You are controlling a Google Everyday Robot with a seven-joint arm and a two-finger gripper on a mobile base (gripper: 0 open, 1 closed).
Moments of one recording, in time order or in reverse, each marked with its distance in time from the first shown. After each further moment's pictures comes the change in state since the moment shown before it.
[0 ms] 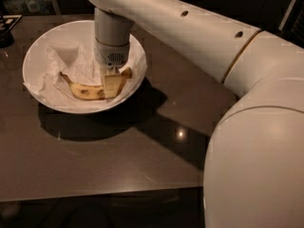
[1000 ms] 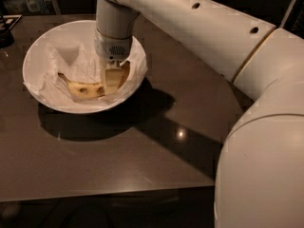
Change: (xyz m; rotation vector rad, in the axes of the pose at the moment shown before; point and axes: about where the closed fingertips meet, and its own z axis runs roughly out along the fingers) arm -0.003 0.005 -0.025 0.034 -0.037 -0.011
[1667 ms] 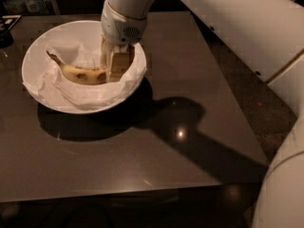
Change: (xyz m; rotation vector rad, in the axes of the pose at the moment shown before) arm -0.012 0.018 -0.059 0.067 -0.119 -0.103
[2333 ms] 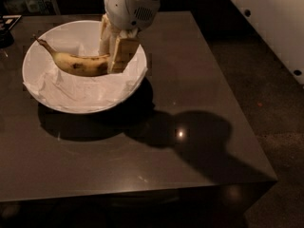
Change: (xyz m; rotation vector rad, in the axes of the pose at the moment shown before) arm -0.020 0.029 -0.056 0.038 -0.062 -0.076
